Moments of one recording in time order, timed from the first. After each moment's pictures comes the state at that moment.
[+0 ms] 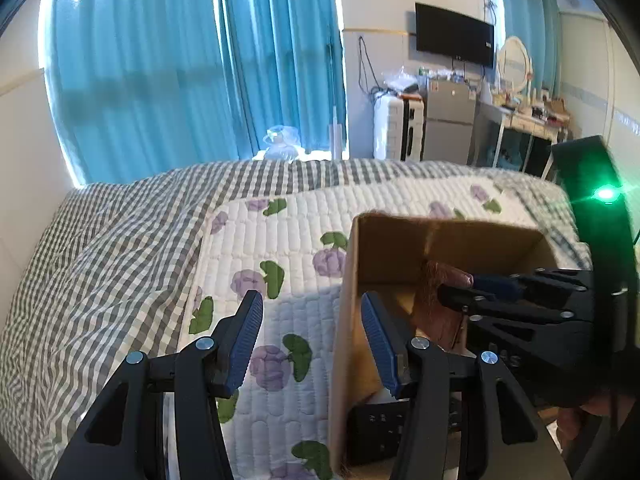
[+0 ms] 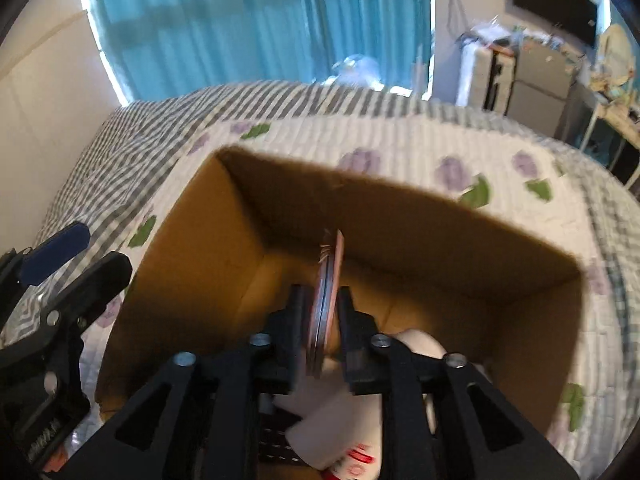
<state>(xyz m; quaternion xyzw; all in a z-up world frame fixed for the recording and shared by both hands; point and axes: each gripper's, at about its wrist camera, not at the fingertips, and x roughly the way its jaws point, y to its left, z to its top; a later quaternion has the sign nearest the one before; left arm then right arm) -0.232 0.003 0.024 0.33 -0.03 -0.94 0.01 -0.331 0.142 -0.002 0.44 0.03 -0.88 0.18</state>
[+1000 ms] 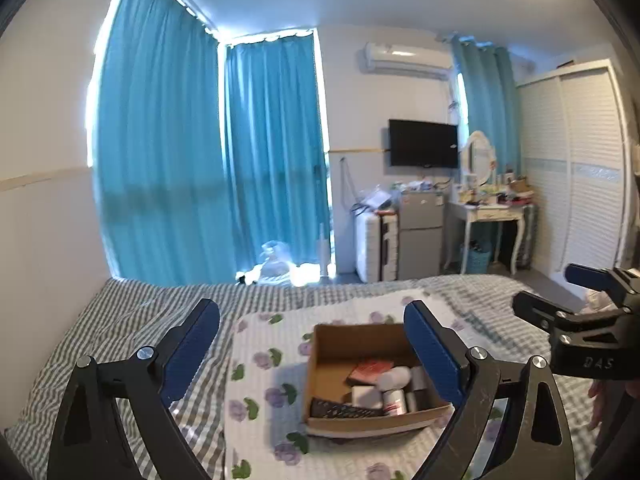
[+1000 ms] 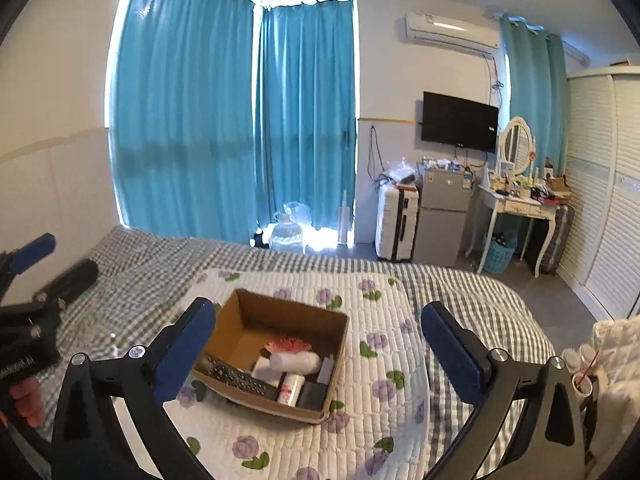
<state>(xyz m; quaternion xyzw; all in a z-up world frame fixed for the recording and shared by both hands) -0.036 0.021 0.174 0.14 -0.04 -0.99 0.00 -0.077 0.242 0.194 0.20 0.02 -0.98 0.07</state>
